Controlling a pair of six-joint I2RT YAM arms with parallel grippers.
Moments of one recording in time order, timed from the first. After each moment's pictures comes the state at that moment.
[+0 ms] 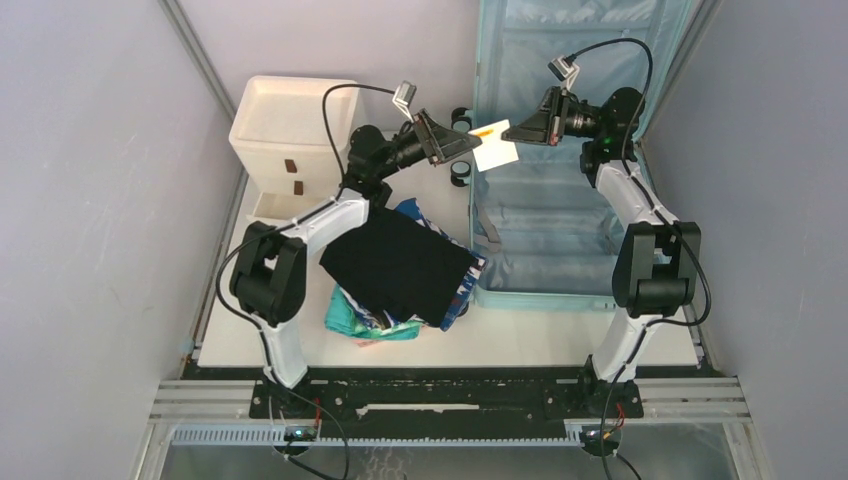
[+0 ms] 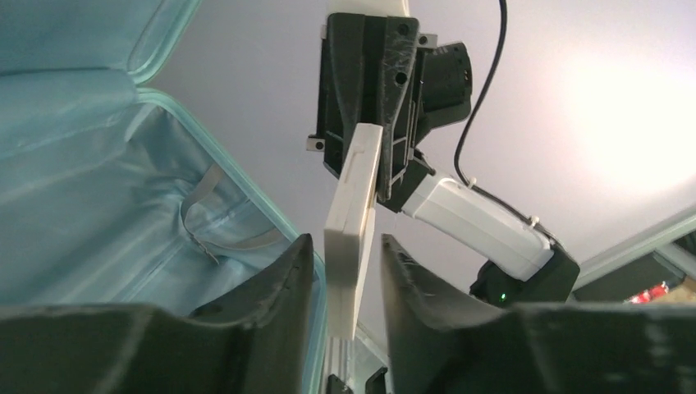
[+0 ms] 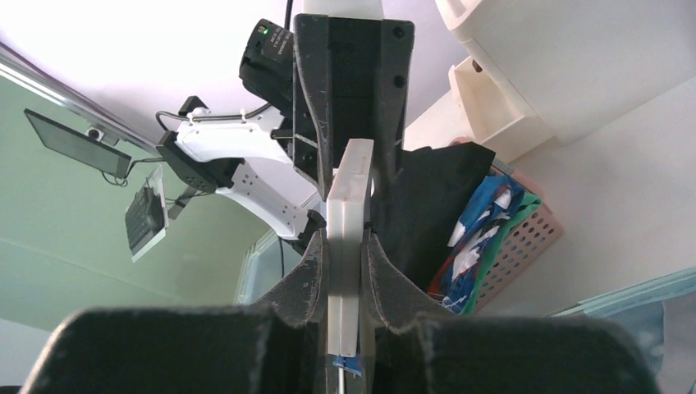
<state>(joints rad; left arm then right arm) -0.50 1.86 1.41 0.80 0.69 -1.16 0.01 1.84 1.52 0.77 -1.42 1.28</state>
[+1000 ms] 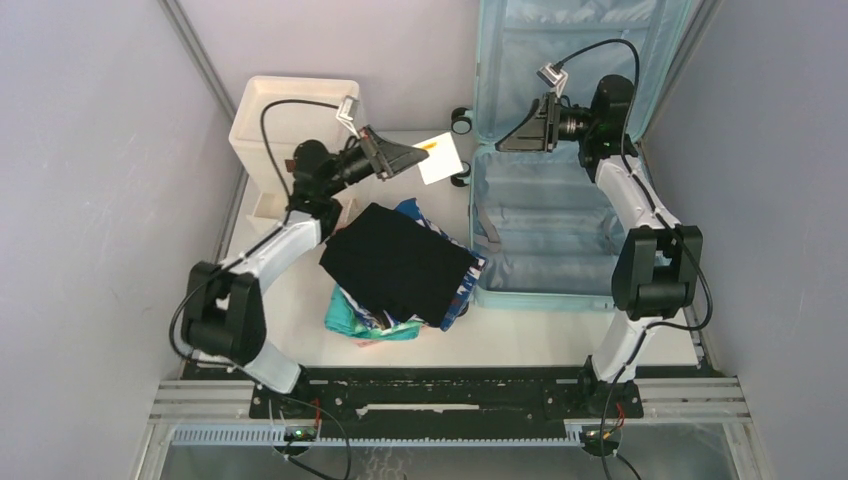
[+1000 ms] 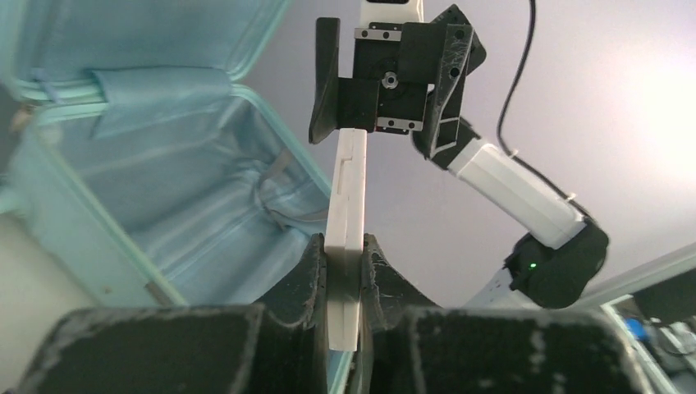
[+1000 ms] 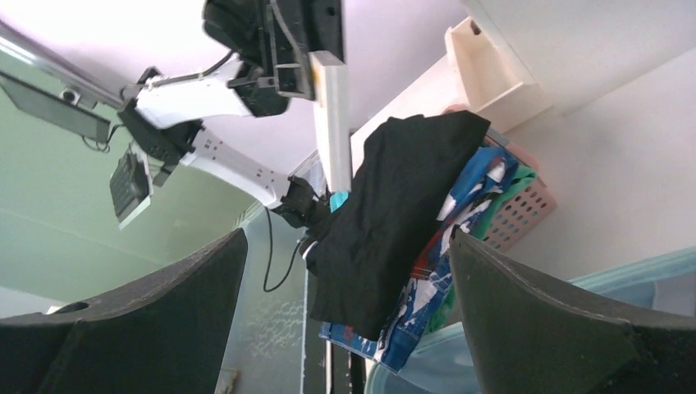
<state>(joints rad) -0.34 1.60 1.12 0.75 0.76 -1.07 0.03 1.82 1.57 0.34 -1.49 0.88</state>
